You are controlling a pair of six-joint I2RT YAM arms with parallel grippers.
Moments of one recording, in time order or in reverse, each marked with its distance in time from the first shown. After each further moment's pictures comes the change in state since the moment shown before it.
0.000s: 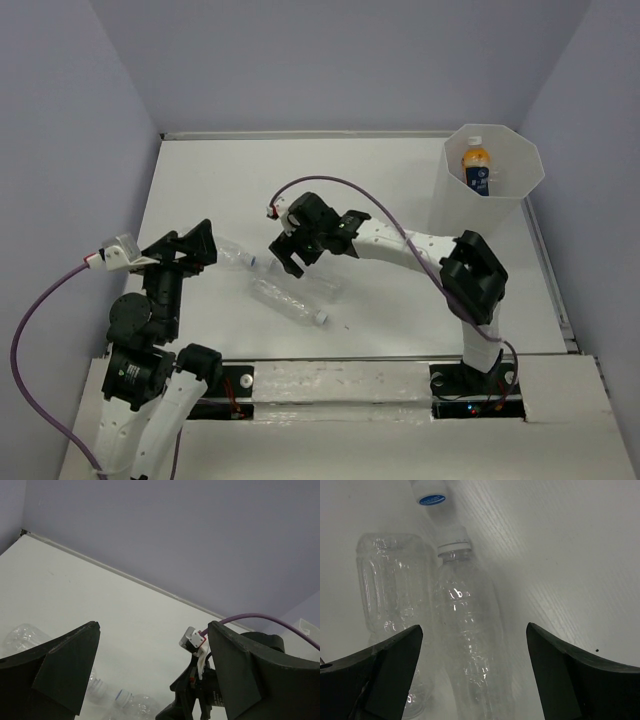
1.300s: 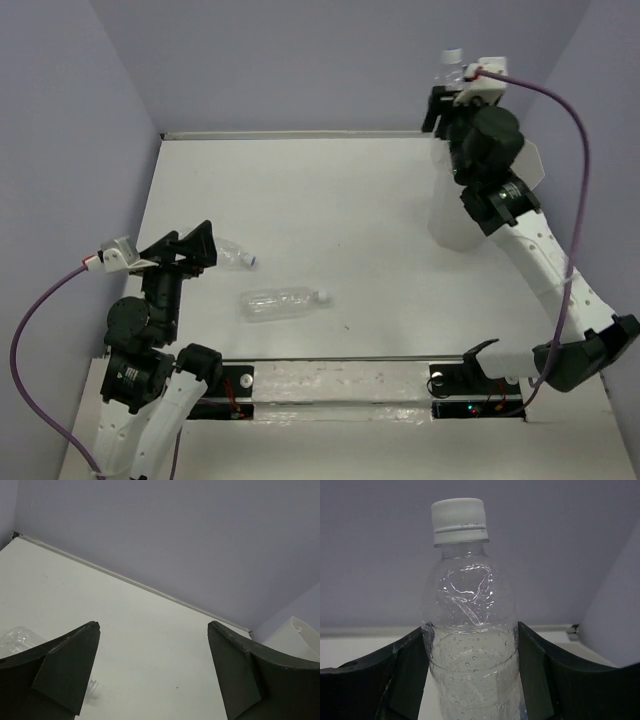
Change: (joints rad) left arm -0.008 -0.017 -0.001 0.005 0.013 0.001; right arm -0.399 -0.547 0.017 0.288 0.531 -0.092
